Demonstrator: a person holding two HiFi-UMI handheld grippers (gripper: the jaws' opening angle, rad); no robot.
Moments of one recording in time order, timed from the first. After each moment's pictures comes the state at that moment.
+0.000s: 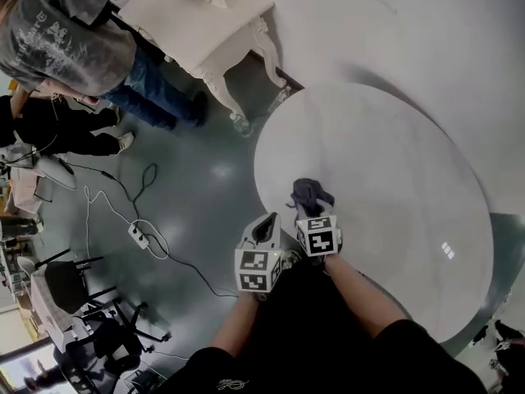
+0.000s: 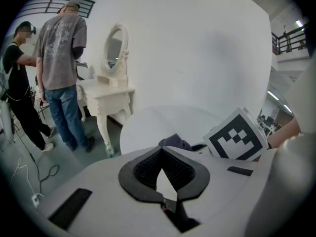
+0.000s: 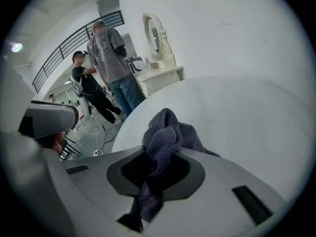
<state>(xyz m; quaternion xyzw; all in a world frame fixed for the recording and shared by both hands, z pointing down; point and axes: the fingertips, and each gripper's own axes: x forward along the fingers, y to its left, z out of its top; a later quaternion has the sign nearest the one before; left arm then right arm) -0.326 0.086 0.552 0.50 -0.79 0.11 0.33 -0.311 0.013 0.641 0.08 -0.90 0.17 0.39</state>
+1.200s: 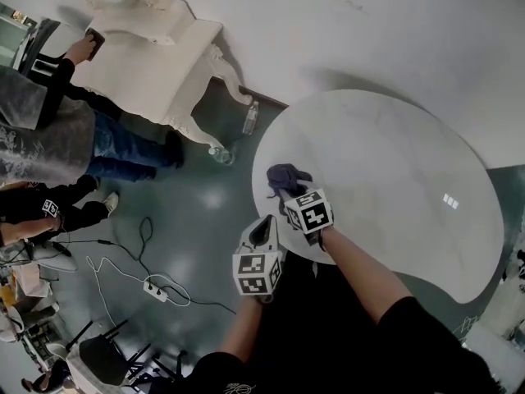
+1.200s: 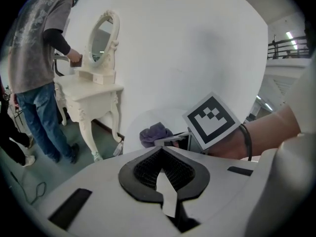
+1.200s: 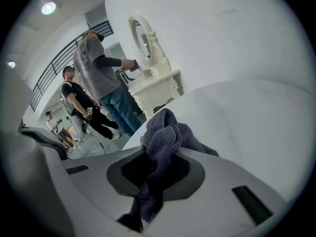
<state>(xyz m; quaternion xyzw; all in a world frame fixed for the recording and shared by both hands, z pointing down) -0.437 0.046 0.559 0.59 -0.72 0.11 0.34 -0.459 -0.038 0.637 0.10 -0.90 0.22 0.36</state>
